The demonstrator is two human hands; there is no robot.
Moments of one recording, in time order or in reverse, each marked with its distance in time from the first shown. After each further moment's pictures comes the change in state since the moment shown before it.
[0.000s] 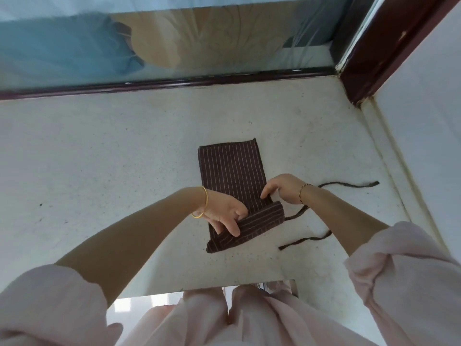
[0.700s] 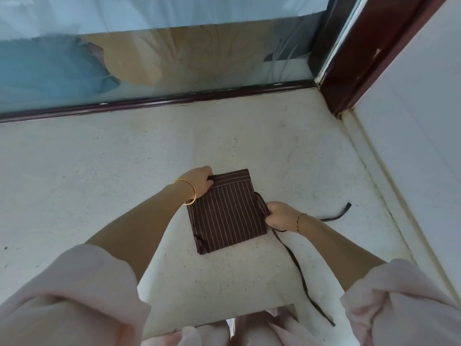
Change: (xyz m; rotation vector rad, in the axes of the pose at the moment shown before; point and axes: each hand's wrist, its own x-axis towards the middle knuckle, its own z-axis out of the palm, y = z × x) left_hand 0.040 -0.027 -0.101 0.433 0.813 -0.132; right_hand 0.012 0.019 0.024 0.323 -0.013 0.179
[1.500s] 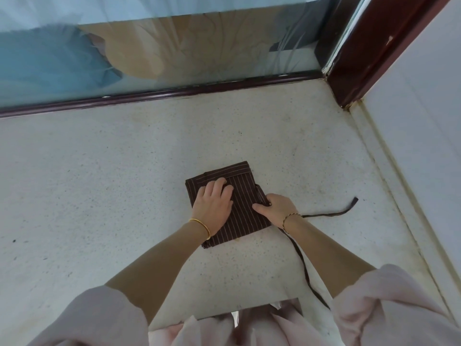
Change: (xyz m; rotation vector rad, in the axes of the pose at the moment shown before) left_hand -0.047 0.017 0.085 0.271 0.566 0.256; right_hand 0.007 -0.007 0.025 -0.009 0.287 -0.057
